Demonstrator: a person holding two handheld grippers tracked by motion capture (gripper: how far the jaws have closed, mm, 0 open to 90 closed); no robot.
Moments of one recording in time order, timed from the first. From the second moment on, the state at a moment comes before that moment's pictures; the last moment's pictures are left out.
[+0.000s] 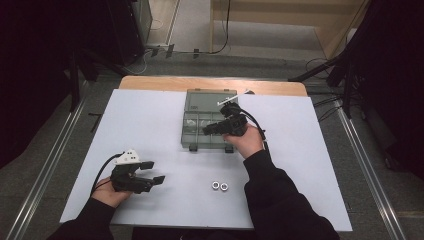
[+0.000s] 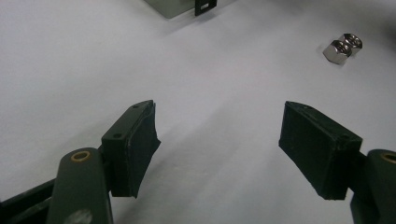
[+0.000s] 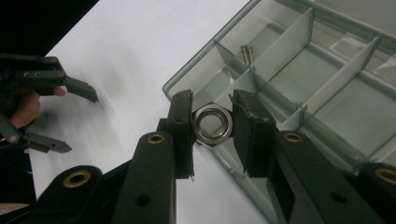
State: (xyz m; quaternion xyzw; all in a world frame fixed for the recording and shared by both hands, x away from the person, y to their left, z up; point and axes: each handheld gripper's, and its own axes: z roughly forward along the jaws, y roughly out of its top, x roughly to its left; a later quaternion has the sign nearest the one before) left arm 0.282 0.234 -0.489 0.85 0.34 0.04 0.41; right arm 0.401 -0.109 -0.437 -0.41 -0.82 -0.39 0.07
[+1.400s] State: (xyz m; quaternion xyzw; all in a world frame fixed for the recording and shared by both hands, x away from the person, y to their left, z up) left arm 0.277 0.242 -0.491 0.85 0.35 0.05 0.40; right arm 0.460 -0.088 -0.464 -0.44 -0.82 -0.37 0.05
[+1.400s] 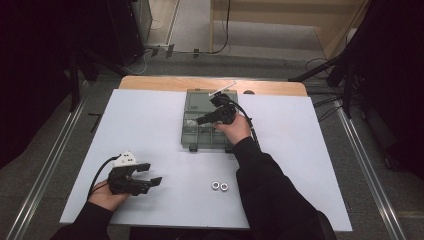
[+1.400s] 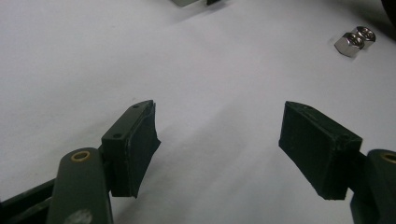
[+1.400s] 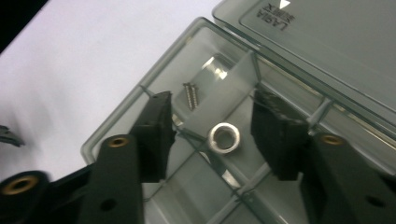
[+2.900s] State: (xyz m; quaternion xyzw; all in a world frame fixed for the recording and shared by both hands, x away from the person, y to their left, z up) left arm 0.286 0.243 -0.488 0.85 0.34 0.05 0.40; right arm 0.367 -0.125 -0.446 -0.37 -0.84 -0.39 0.06
